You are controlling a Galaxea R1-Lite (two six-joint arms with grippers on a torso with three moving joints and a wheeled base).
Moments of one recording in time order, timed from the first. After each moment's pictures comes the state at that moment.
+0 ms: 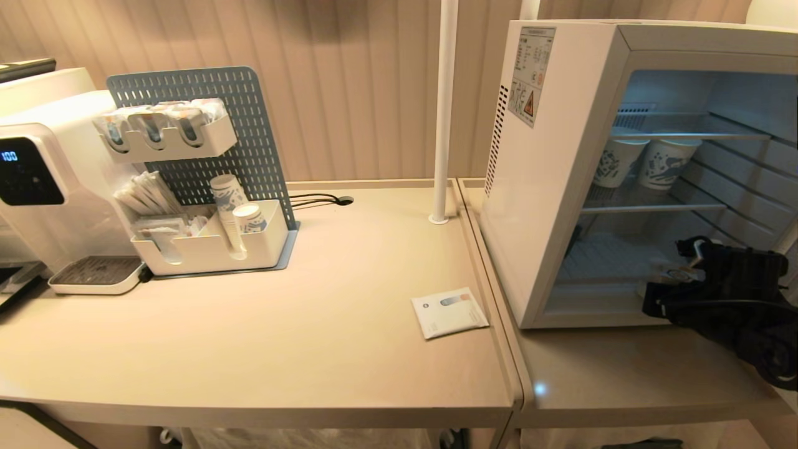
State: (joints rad) left arm 0.00 0.00 0.00 0.00 0.00 -0.01; right arm -0.14 1.99 -0.55 -0.99 -0.10 0.04
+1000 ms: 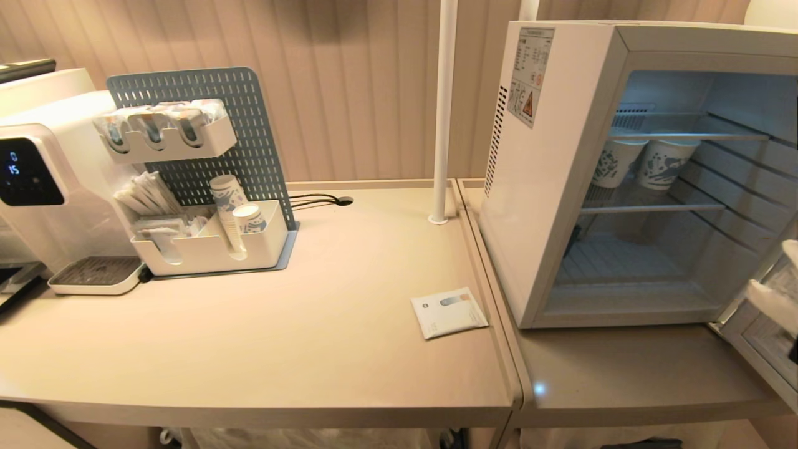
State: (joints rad) left arm 0.00 0.00 0.00 0.00 0.00 -0.01; right arm 0.02 0.95 -0.36 -0.39 -0.08 0.04
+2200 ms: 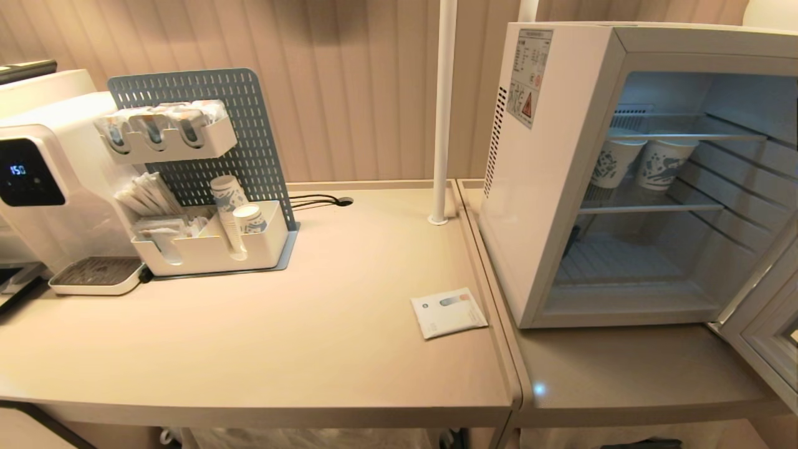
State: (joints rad) left arm 0.00 0.00 0.00 0.00 0.00 -0.01; right arm 0.00 0.00 -0.03 0.05 0.00 0.00
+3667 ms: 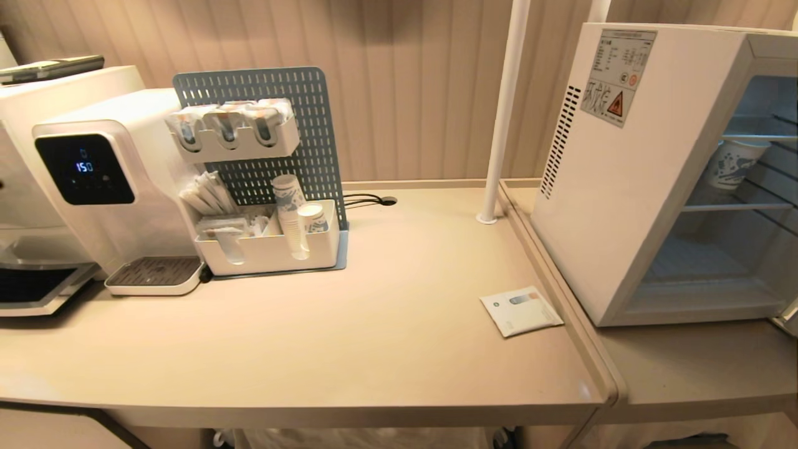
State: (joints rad) left arm 0.00 0.00 0.00 0.00 0.00 -0.01; right arm 0.00 0.00 0.00 0.01 0.00 -0.03
